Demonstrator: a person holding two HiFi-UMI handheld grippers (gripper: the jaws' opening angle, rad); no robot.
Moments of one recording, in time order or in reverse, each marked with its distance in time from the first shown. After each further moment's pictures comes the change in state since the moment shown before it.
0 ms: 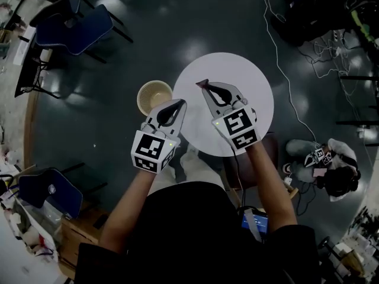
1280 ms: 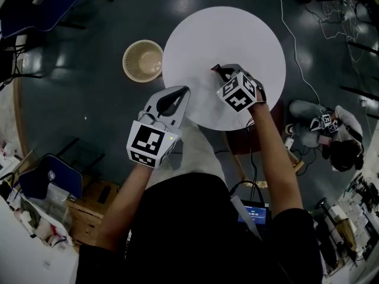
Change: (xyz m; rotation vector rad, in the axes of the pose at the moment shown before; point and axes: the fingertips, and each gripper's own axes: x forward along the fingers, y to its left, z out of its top) left arm 0.047 0.015 -0.103 -0.111 0.163 -0.132; right arm 0.093 -0.023 -0.256 -0.089 0.622 0.096
